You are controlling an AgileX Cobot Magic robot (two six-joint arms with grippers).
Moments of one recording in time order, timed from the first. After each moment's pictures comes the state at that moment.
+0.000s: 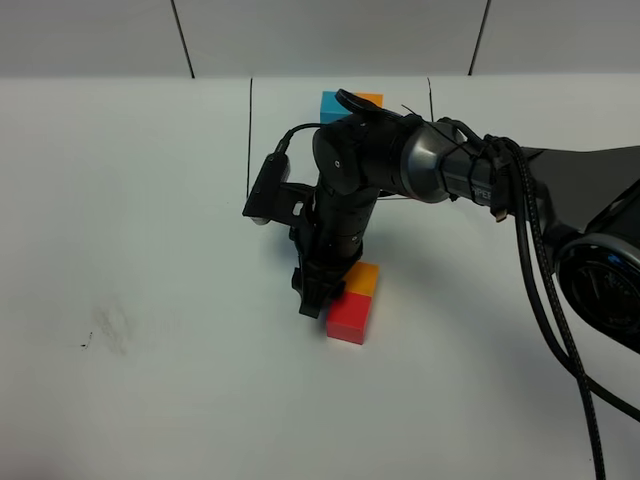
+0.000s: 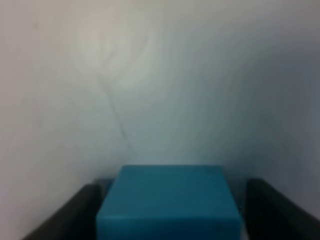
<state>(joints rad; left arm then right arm) 0.04 -0.01 -0.51 -0.01 1.08 -0.01 0.70 2.29 -1.68 0.15 0.87 -0.66</state>
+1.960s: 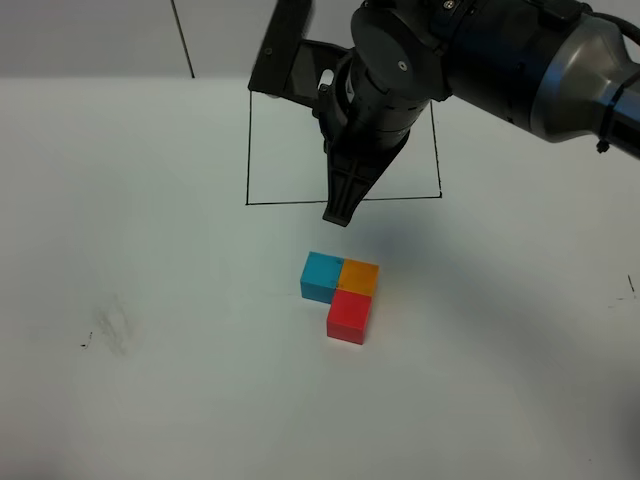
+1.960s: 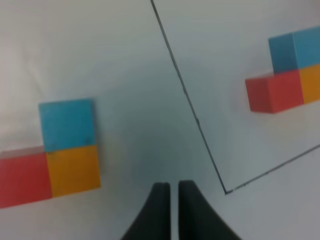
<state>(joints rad) 0.04 -0.01 -0.51 -0.01 1.08 -0.01 0.75 1.87 -1.68 -0.19 1.01 -0.41</state>
